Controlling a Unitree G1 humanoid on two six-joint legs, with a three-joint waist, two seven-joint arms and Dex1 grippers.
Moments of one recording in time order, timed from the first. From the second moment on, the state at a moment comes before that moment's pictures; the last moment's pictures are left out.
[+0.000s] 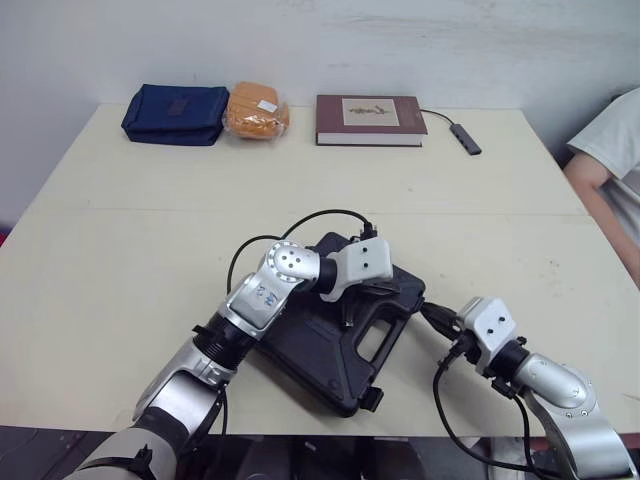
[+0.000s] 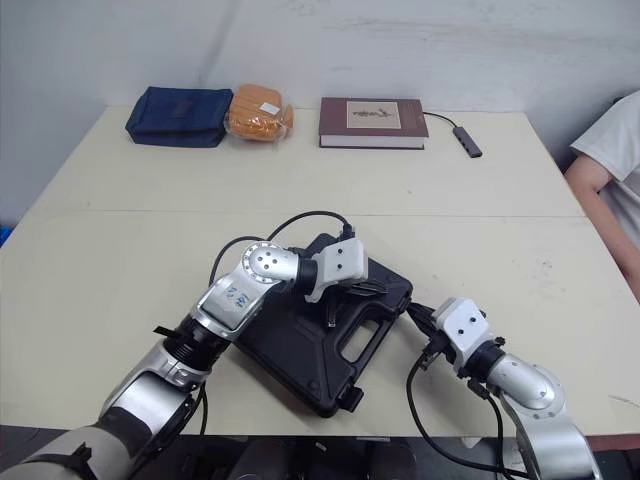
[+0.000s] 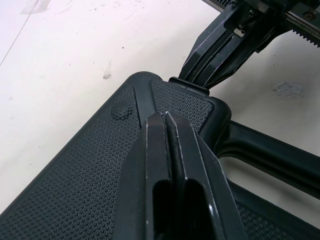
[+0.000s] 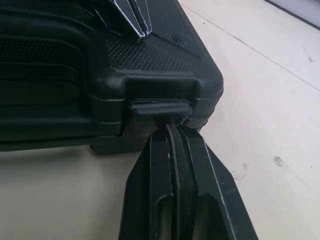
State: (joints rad) left arm -0.74 0.26 -0.49 0.09 -0.03 0.39 -0.91; right arm 0.18 -0.55 -0.08 -0.40 0.18 0.16 0.62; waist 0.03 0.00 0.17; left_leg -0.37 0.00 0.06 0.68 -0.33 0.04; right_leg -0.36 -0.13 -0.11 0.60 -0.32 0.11
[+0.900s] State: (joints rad) left arm -0.74 0.26 -0.49 0.10 -0.03 0.39 -0.91; right arm 0.12 -0.57 -0.07 -0.46 0.20 0.30 0.66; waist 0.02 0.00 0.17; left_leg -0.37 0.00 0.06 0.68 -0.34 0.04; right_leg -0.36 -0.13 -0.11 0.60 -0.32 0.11
